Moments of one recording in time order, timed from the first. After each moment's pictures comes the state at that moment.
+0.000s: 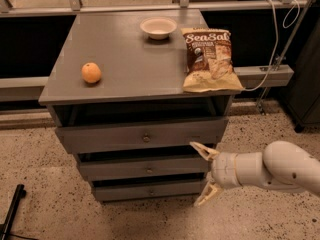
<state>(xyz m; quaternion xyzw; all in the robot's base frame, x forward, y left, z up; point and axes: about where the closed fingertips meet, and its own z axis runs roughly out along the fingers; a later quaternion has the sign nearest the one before) 0.465 -0.107 0.634 -0.69 0.57 0.13 0.43</state>
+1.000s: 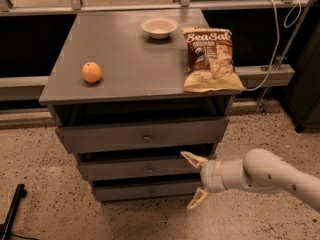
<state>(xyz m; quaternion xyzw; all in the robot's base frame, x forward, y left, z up) 0.483 -0.093 0.559 -0.71 0.54 0.14 0.42</state>
